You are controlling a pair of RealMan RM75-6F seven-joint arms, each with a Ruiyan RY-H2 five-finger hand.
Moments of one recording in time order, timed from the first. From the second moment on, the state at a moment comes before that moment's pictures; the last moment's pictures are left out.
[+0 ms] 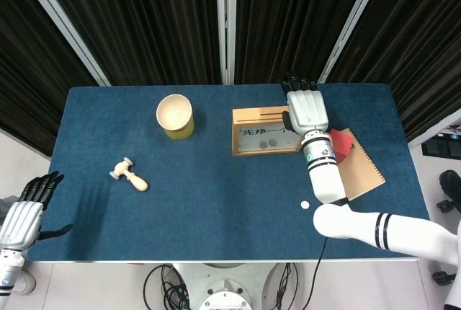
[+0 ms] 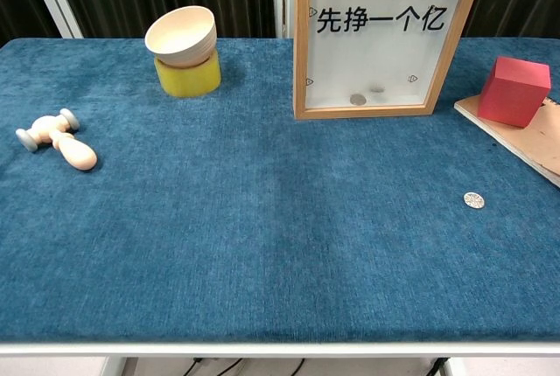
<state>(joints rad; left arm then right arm) -0.13 -1.18 0.02 -1.38 1.58 1.45 -0.27 1.07 -1.31 0.39 -1.71 -0.38 1.17 -0.76</state>
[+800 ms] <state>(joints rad) -0.13 -1.18 0.02 -1.41 1.58 1.45 -0.23 0.62 -1.18 -0.02 -1.83 -1.43 1.38 -0.36</state>
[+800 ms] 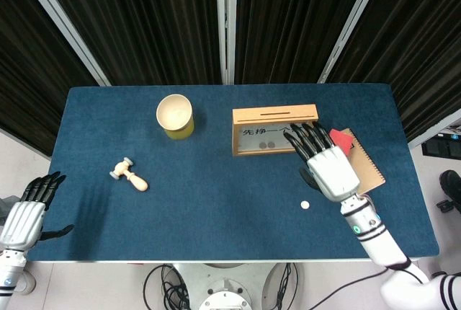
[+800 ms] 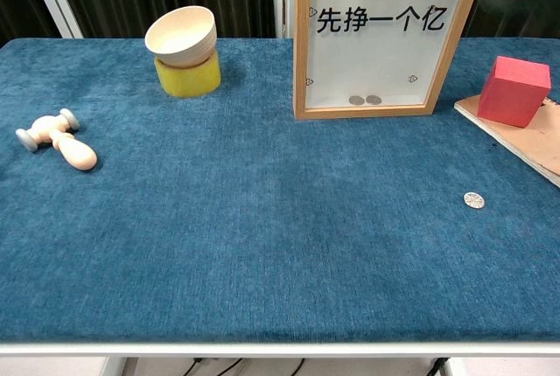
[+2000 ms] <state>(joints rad) -0.12 -1.20 0.03 -1.37 1.57 1.44 -0.26 0.39 -1.54 -0.10 -1.25 -1.54 1.24 -0.08</state>
